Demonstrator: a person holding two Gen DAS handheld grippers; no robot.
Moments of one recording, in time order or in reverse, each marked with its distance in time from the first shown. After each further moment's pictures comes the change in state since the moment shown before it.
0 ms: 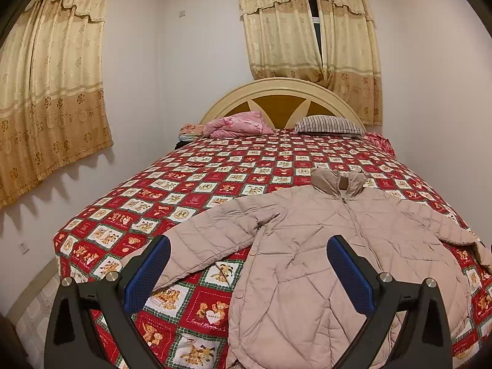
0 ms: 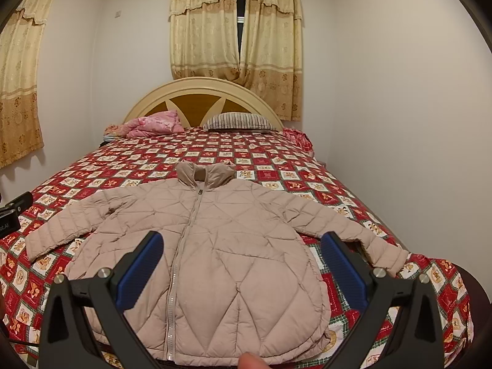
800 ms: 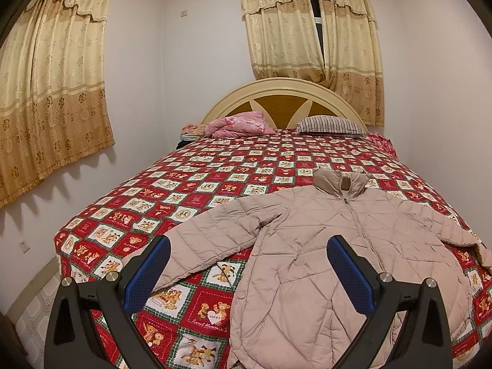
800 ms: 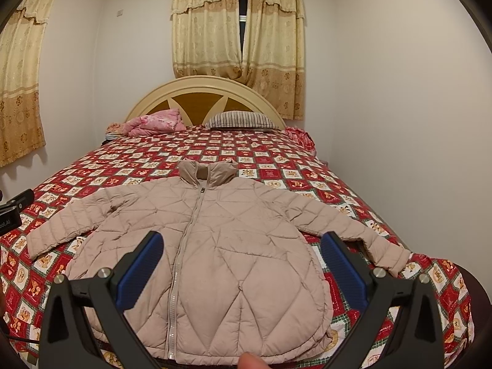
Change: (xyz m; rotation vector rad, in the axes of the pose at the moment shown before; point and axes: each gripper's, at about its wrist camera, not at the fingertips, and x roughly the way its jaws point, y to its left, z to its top) left arm 0.000 0.001 0.001 0.001 0.001 -0.001; right arm 0.000 0.003 -0.002 -0.003 0.004 0.011
